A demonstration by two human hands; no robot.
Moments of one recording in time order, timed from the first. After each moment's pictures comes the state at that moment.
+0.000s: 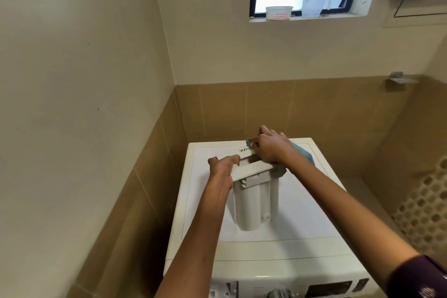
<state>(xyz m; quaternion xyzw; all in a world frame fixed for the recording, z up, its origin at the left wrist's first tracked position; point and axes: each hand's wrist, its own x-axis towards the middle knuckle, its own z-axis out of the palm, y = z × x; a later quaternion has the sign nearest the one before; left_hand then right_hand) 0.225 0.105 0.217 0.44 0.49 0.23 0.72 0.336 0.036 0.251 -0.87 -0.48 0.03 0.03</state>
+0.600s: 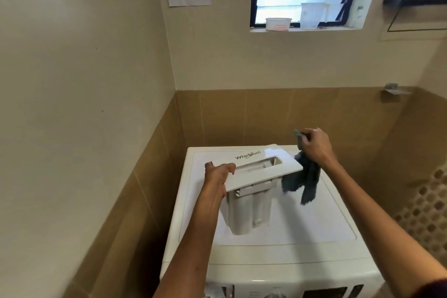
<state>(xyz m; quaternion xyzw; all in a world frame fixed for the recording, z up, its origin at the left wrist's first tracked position) 0.209 0.104 0.214 0.49 0.47 0.21 0.70 0.394 -0.033 0.250 -0.88 -0.30 -0.04 0.36</state>
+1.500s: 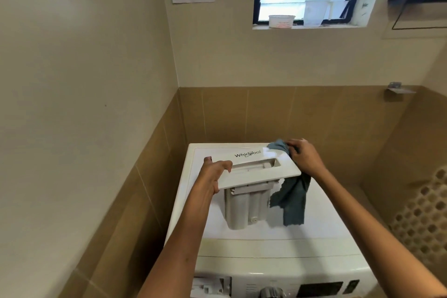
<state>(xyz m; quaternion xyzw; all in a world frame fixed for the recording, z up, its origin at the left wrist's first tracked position) 0.191 0.107 0.220 0.53 0.45 0.15 0.70 0.376 -0.032 0.216 -0.85 -0.38 0.04 0.35</state>
